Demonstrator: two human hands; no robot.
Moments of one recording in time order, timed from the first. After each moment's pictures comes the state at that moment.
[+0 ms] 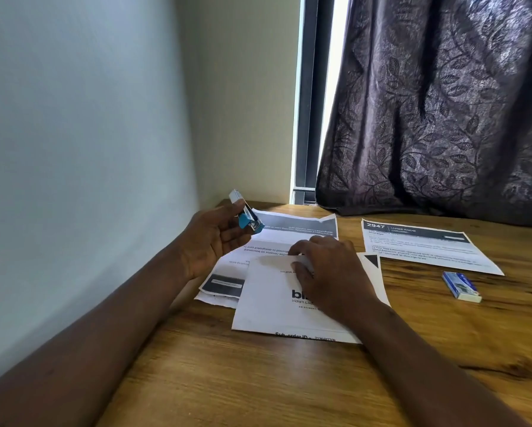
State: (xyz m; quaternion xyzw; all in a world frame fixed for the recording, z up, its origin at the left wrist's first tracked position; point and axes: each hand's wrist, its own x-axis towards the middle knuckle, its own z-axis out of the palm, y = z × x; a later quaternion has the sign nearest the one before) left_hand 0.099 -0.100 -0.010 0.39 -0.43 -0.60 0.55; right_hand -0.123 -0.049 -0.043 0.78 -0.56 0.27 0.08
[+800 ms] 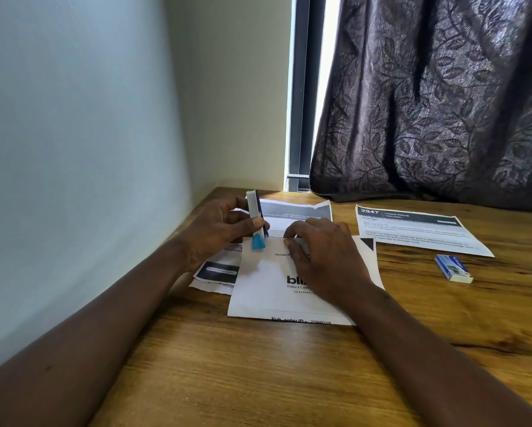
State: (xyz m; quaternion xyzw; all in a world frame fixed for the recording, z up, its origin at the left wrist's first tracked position) left_hand 0.091 -0.098 -0.022 0.42 -0.69 -0.42 0.42; right_hand -0.120 -0.050 -0.043 0.77 -0.55 0.31 0.09
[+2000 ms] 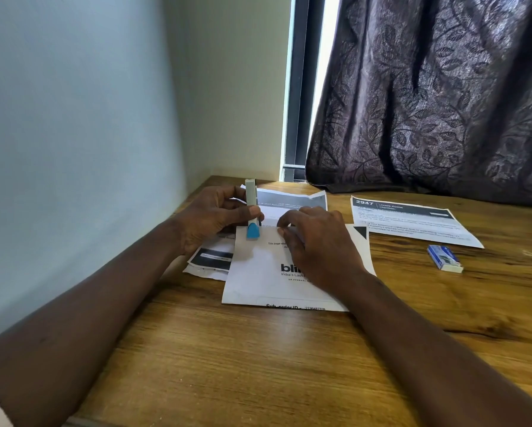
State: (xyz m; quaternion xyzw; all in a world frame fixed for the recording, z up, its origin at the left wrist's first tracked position) left_hand 0.092 -0.103 -0.020 0.41 -0.67 -0.47 0.41; right_hand -0.118 -0.052 -0.044 0.78 -0.54 0.30 0.10
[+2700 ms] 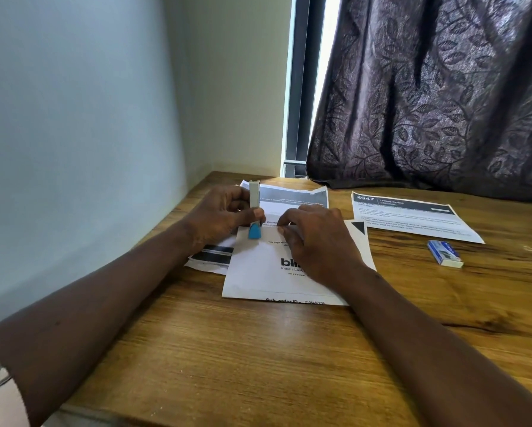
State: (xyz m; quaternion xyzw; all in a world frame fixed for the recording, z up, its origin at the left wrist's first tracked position) left_hand 0.082 -0.100 -0.030 0.41 -0.70 -0.42 0.41; right_hand -0.119 -0.051 -0.043 0.78 -0.54 0.29 0.08
